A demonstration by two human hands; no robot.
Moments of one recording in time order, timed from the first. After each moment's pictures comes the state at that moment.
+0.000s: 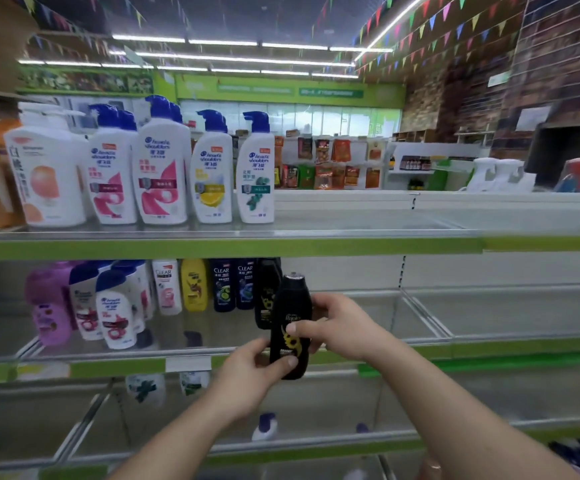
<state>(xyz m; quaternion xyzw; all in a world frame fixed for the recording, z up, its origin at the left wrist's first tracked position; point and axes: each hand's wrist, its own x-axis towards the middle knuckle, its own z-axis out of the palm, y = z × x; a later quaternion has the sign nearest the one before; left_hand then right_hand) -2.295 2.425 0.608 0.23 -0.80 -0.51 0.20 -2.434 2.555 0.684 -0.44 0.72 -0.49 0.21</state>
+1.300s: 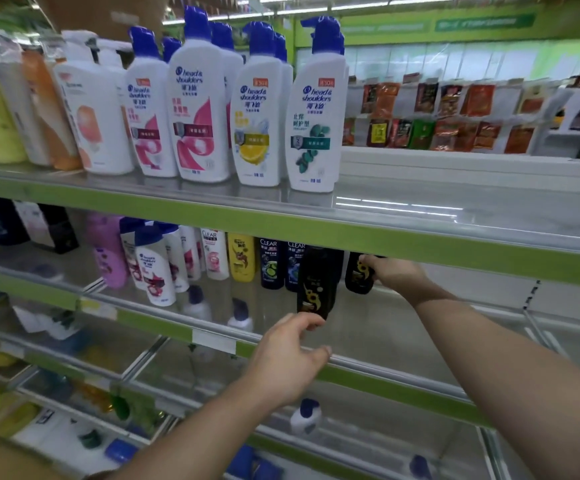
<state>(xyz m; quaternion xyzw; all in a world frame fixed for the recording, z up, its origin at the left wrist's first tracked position) -2.383 2.400 0.589 0.37 -0.82 -0.35 0.25 -2.646 2.389 0.642 -0.36 0.87 -0.29 0.18</state>
